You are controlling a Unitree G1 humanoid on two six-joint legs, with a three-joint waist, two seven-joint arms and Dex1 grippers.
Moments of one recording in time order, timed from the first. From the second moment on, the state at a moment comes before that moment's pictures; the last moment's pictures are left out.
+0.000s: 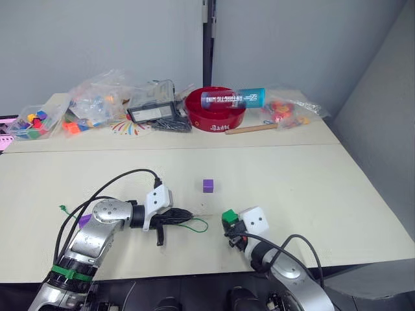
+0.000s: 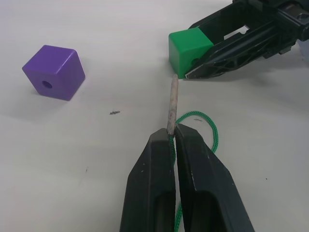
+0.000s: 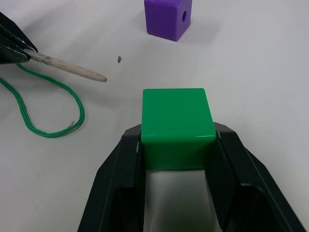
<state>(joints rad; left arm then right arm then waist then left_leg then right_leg) -0.30 0.64 -0.14 -0.06 -0.28 0.26 -1.16 0.12 -0.16 0.31 -0.57 0.04 0.65 0.21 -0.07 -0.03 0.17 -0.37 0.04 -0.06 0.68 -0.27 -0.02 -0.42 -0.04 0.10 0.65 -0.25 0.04</state>
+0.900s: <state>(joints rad) -0.32 0.66 -0.14 -0.07 -0.28 0.28 -1.18 -0.44 -0.75 0.27 -0.18 0.30 0.37 1.22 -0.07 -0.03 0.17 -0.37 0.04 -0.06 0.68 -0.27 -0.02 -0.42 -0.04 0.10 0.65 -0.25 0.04</state>
